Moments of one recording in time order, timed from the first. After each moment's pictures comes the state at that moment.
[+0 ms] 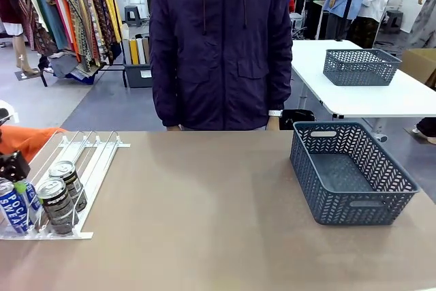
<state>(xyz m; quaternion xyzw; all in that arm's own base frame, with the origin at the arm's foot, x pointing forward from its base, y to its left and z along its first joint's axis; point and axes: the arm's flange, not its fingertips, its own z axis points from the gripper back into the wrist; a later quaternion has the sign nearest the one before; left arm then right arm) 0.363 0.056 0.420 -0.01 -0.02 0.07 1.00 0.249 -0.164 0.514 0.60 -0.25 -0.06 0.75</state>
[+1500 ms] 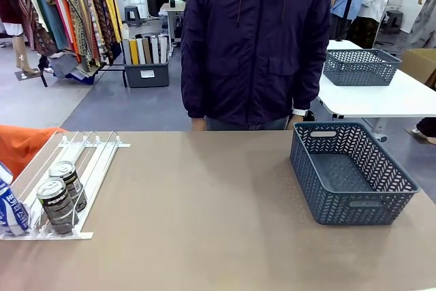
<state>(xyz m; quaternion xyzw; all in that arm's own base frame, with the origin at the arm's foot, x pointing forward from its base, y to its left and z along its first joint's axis) 0.262 0.020 0.594 -0.02 -0.14 0.00 0.99 0.249 -0.164 0.513 0.60 -0.25 -0.06 0.75</state>
